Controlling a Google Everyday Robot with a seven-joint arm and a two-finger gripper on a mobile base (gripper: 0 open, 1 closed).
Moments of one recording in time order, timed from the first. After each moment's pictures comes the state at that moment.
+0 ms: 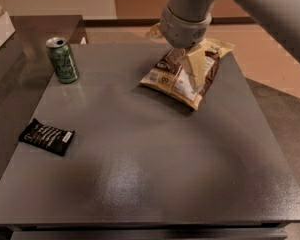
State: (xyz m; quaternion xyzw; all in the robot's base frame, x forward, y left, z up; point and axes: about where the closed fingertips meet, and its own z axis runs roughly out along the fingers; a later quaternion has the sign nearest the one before) arm 0.585 -0.066 0.925 -0.88 0.46 -0.08 0.12
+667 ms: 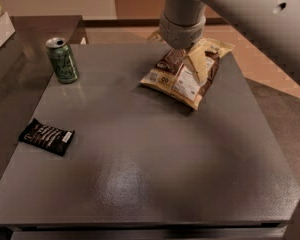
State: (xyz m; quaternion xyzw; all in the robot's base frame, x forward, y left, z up) arm 0.624 -0.079 0.902 -0.90 0.42 -0.12 0.07
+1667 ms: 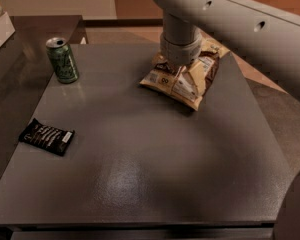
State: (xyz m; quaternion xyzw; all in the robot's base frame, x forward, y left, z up) arm 0.621 -0.089 0.854 -0.91 0.39 -0.11 0.01
